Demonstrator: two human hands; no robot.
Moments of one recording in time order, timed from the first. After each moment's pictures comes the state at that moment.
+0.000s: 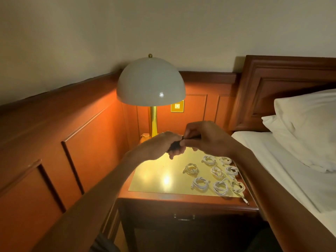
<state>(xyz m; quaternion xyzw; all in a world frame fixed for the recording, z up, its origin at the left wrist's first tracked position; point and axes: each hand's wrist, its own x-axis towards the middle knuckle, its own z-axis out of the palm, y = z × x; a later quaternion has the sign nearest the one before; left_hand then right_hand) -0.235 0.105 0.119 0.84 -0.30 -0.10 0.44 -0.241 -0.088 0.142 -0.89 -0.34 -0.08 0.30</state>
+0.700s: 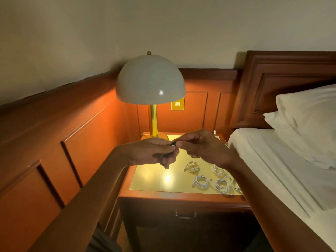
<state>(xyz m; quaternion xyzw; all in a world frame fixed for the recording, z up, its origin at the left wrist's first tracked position) -0.240 0.140 0.116 0.69 -0.32 -0.33 0.56 -0.241 -0.081 0.105 -0.76 -0.36 0.03 0.55</state>
